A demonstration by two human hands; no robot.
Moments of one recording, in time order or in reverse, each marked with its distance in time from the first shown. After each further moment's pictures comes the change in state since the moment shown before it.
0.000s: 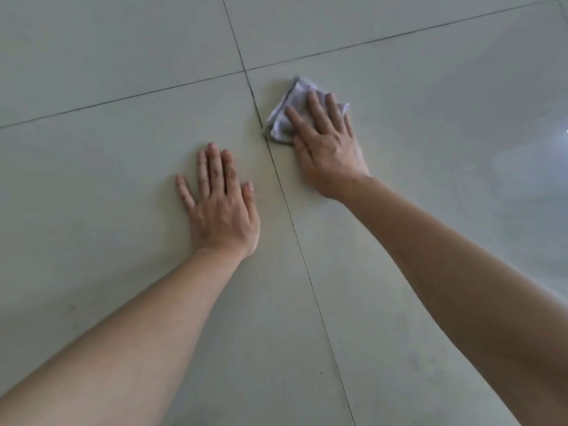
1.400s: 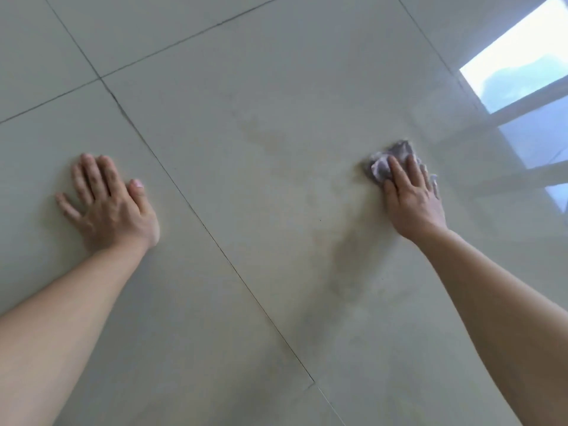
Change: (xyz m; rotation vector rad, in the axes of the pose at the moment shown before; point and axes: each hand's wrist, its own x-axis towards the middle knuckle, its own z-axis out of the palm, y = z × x) left_hand 0.003 -0.004 0.008 -0.045 0.065 0.033; right_hand -0.280 0.190 -0.032 -0.005 0.048 0.800
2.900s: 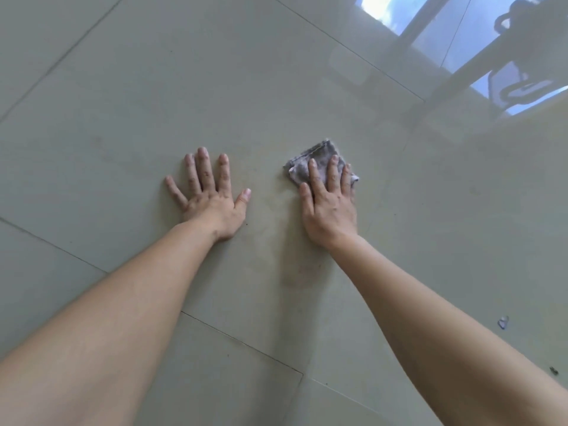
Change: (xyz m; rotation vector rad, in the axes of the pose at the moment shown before) left_hand -0.052 0.244 0.017 0.260 -0.649 0.700; right_hand -0.062 -0.021 0.034 0.225 0.002 0.330
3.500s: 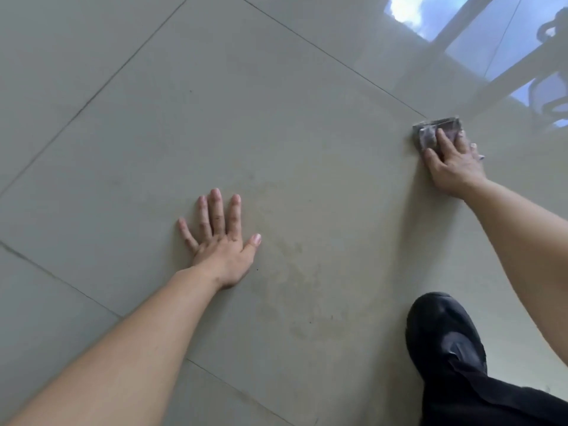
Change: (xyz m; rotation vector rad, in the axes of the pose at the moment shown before) left_hand 0.004 -0.001 -0.005 -0.064 -0.093 -0.026; right_hand 0.180 0.153 -0.118 -0.094 -0.070 0.270
